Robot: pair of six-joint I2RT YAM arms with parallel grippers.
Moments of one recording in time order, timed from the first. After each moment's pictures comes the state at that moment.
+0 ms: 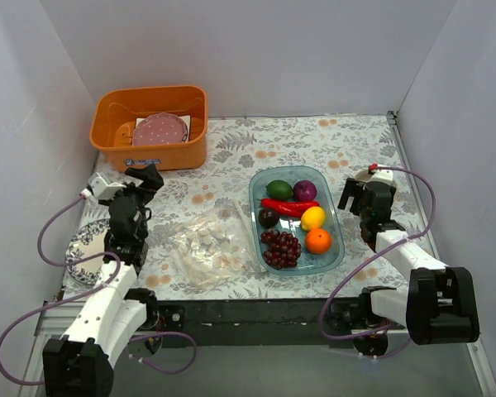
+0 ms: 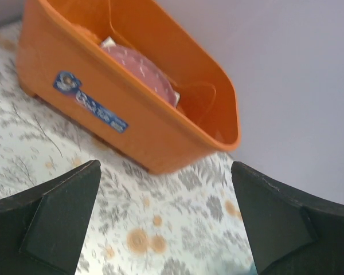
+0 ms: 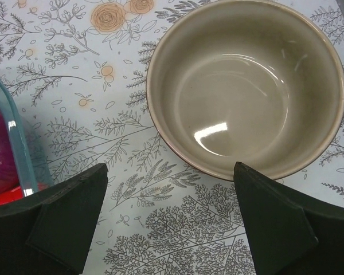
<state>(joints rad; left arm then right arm) -0.11 0.77 0.39 0.42 -0.40 -0.69 0.09 1.16 0.44 0.22 0.21 0.19</state>
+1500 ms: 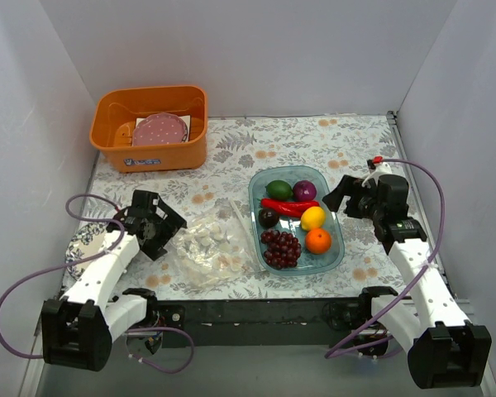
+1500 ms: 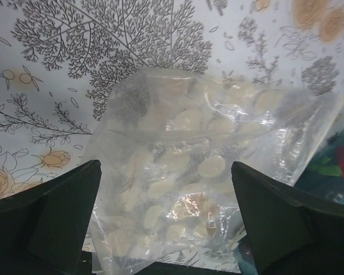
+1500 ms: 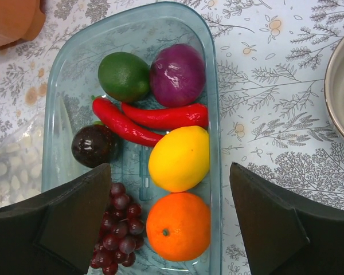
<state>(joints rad) -0.14 1.06 0.63 -0.70 0.01 -1.00 0.09 0.88 0.65 -0.30 -0.29 0.37</state>
